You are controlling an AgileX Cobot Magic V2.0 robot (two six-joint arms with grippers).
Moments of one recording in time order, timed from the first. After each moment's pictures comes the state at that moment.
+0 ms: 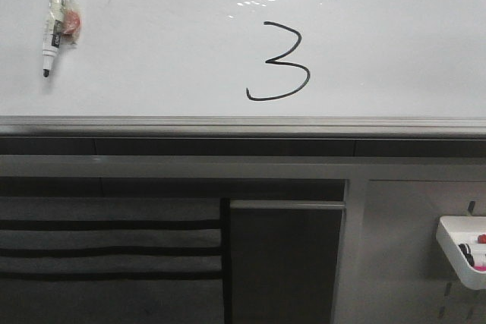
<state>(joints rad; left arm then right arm) -0.18 0.67 -0.64 -0.57 0.46 0.64 0.25 0.56 -0.79 0.19 0.73 -0.17</state>
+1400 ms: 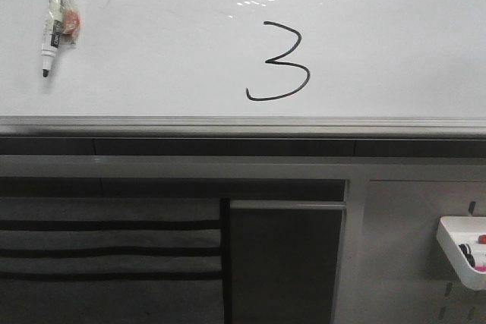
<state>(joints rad) -0.10 0.12 -0.25 -0.34 0.26 0.48 0.25 0.50 -0.72 0.19 0.72 -0.16</state>
